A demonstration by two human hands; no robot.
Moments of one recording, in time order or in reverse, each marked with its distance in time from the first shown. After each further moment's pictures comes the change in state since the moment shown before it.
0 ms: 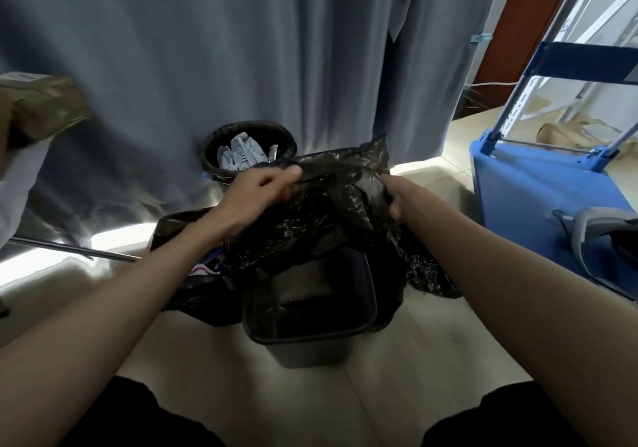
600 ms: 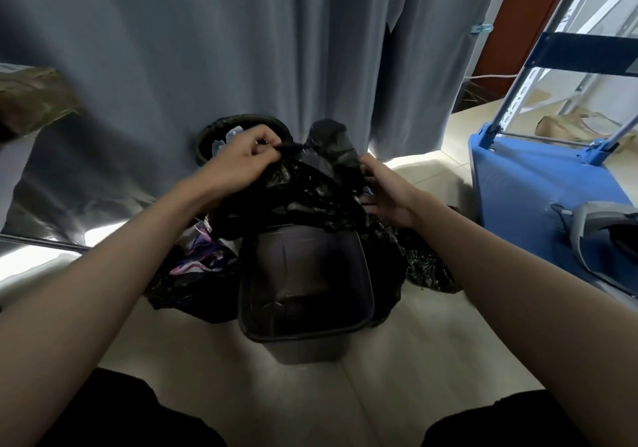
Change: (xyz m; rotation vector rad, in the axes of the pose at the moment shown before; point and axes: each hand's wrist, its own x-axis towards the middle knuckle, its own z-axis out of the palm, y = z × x) left_hand 0.029 0.015 -0.019 -0.074 -0.055 -0.015; right_hand -0.006 0.009 -0.008 -0.197 -0.325 -0.193
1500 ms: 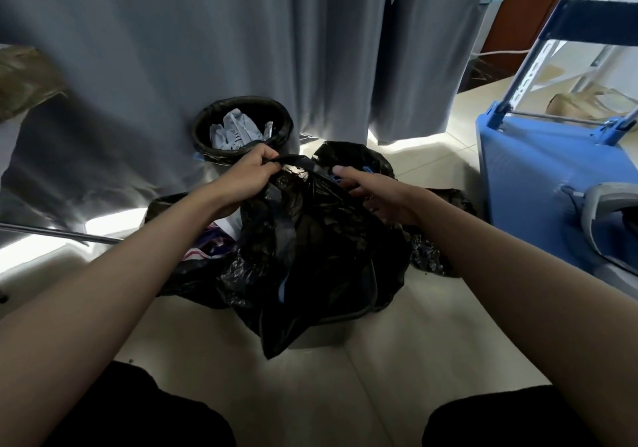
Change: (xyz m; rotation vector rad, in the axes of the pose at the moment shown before) left_hand -0.005 -0.033 0.032 -0.127 -0.034 -0.323; right_hand 0.001 0.020 0.003 -0.360 -0.113 0.229
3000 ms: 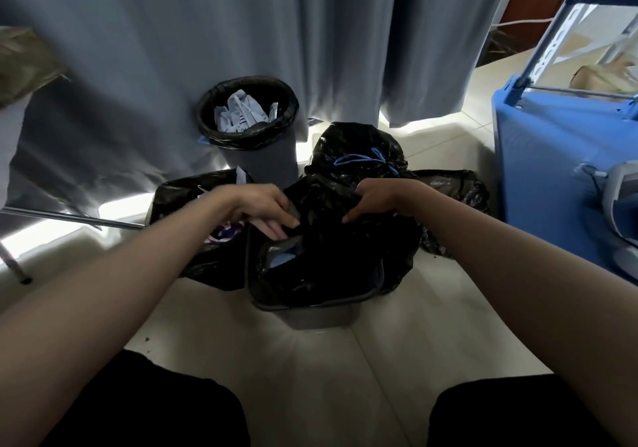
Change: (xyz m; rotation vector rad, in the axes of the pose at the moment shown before) left_hand 0.005 -0.051 0.016 0.272 -0.561 -0.394; right_hand 0.013 0.015 0.013 -0.633 -0.044 -0.009
